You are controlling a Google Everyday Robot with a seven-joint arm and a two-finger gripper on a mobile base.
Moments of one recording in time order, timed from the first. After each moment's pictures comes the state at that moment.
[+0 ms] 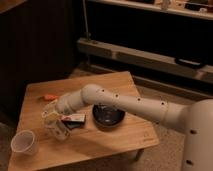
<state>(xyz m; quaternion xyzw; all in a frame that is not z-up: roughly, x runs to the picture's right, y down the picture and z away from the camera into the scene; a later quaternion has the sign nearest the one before) -0.274 0.098 0.666 -0.33 -0.50 0.19 0.78</state>
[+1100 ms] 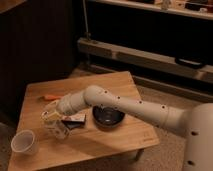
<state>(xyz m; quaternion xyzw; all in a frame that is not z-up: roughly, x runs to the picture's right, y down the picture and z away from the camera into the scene) -0.272 0.099 0.663 -0.31 -0.53 0.18 0.77</state>
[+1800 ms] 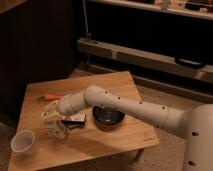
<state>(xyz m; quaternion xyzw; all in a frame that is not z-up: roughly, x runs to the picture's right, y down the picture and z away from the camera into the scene) -0.272 0.101 0.660 -0.31 -0.54 0.17 0.77</state>
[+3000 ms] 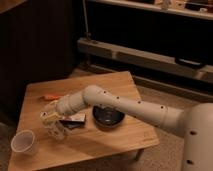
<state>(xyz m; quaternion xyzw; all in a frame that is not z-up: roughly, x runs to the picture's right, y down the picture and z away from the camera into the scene) -0.276 0.103 0.660 -0.31 -0.54 0.16 0.77</state>
